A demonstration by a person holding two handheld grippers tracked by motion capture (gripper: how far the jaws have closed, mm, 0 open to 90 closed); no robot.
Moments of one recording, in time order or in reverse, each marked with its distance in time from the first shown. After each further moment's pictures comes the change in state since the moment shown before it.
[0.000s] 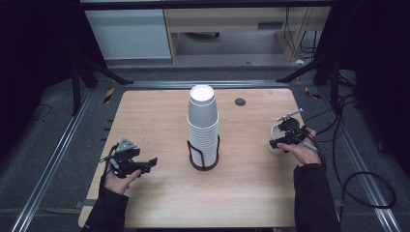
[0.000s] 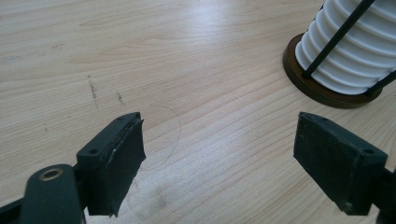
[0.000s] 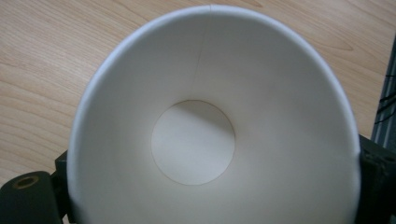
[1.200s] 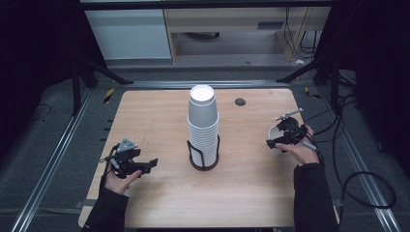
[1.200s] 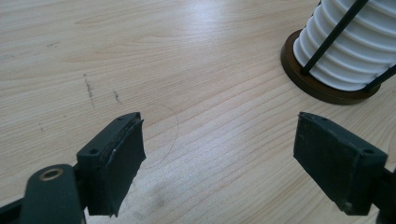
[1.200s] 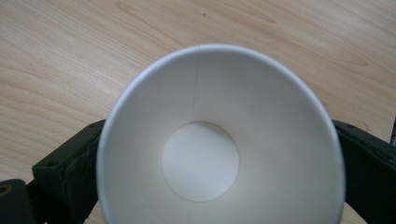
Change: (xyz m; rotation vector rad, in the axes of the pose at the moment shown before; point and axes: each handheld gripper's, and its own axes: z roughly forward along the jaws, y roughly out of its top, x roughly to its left) left arm 0.000 -0.001 0.001 0.009 -0.009 0.009; right arm 0.003 0.003 -0.002 -0.042 0.036 -0.011
